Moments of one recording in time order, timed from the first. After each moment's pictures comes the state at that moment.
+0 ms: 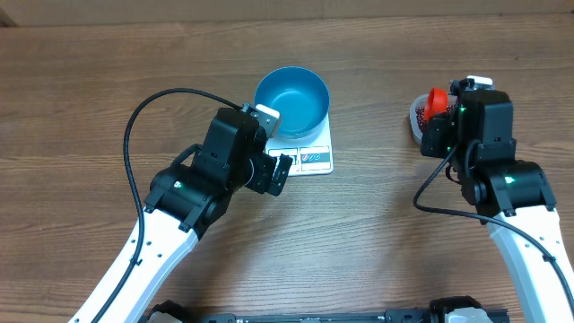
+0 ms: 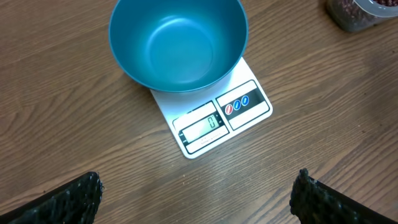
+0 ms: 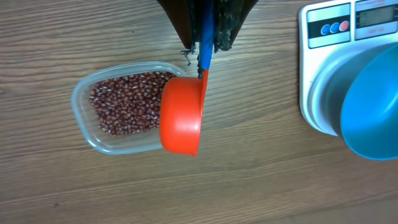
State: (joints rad) left arm -0.51 1.25 1.13 -0.74 -0.02 -0.06; right arm 0.10 1.18 1.10 -0.70 0.13 0.21
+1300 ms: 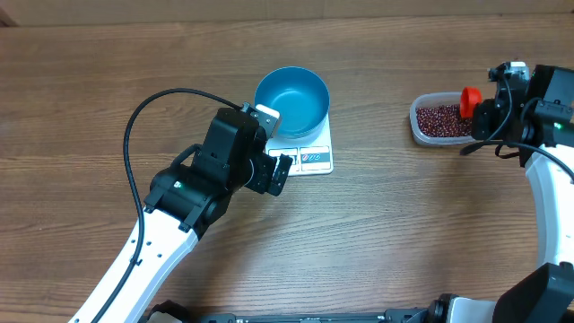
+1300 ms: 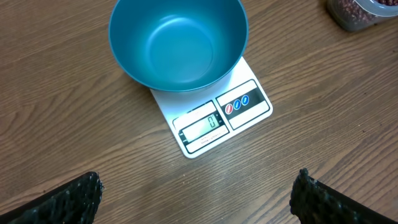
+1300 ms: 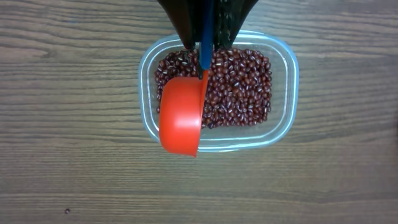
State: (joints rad) left arm -0.51 1.25 1.13 -0.74 -0.02 -0.06; right arm -0.29 1.50 1.22 -0.65 -0.18 -0.26
